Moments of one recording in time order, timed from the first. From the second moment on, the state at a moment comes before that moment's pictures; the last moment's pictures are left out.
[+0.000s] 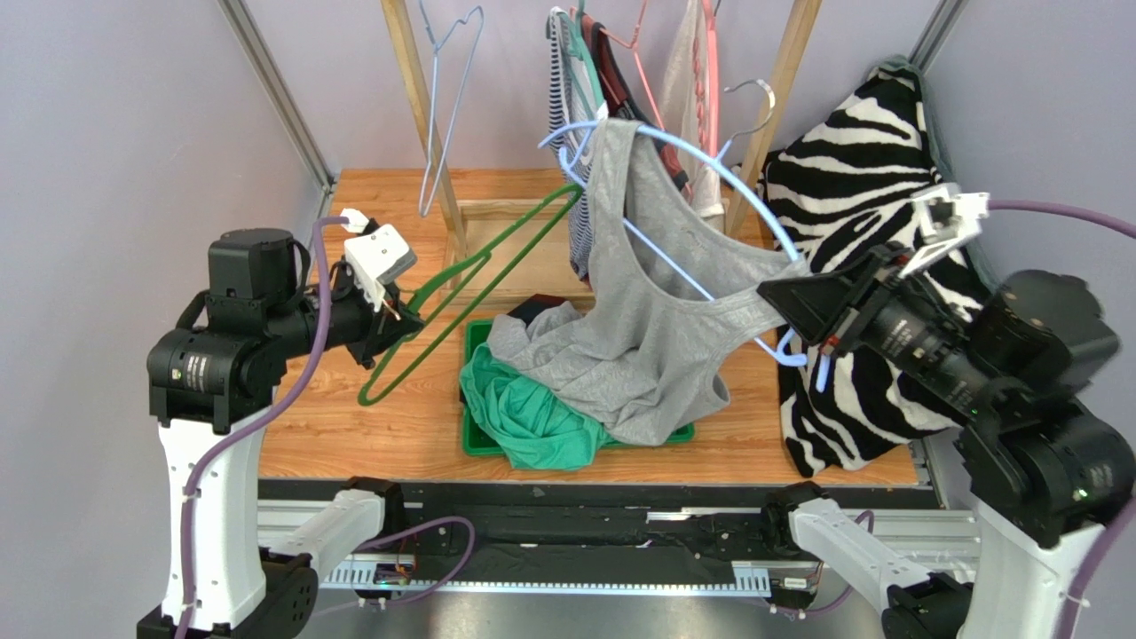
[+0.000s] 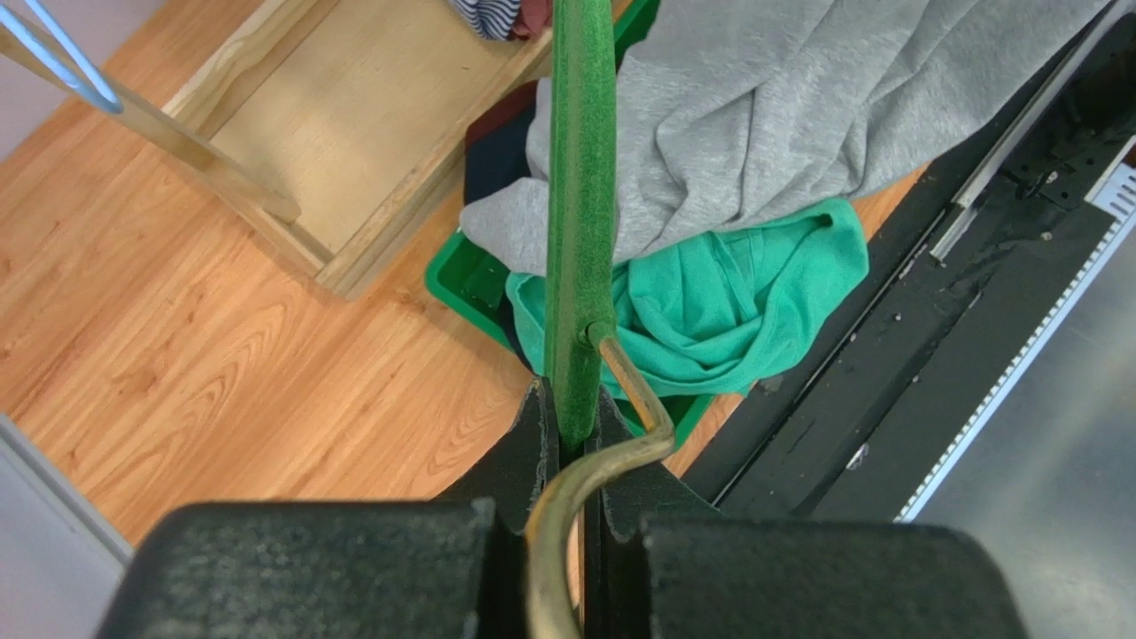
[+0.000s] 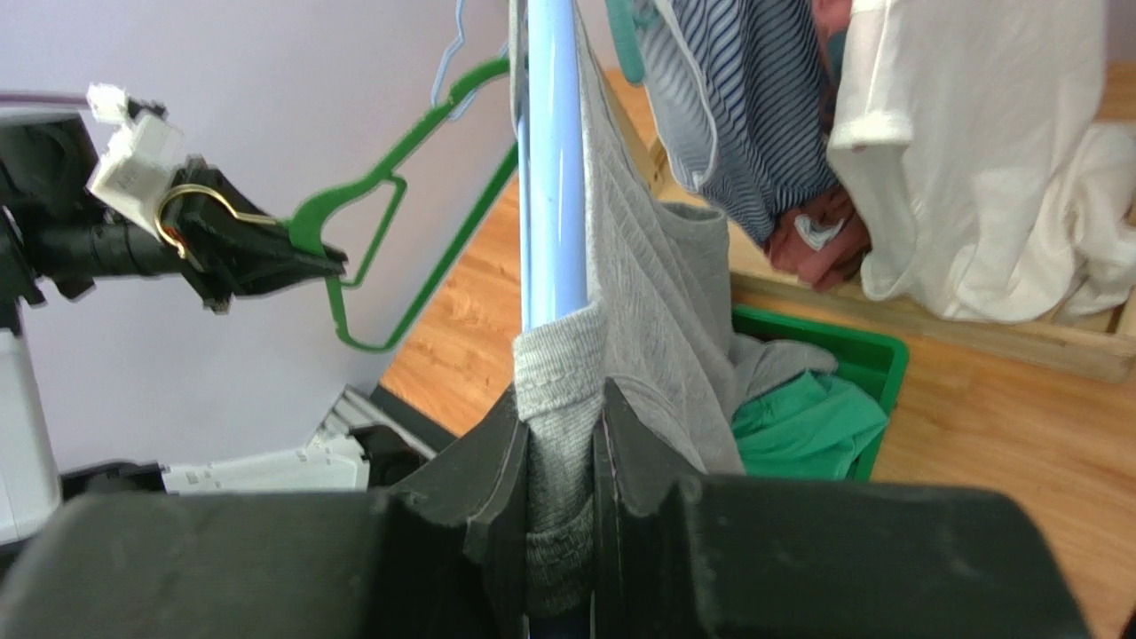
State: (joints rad) left arm -0.13 0.98 1.70 -1.36 0.61 0.47; right arm 0.28 0.90 1.88 -1.08 -0.38 0.47
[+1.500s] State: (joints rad) left arm -0.12 1.07 1.73 -1.37 0.68 0.67; right arm 0.85 0.84 1.25 -1.00 0.15 0.26
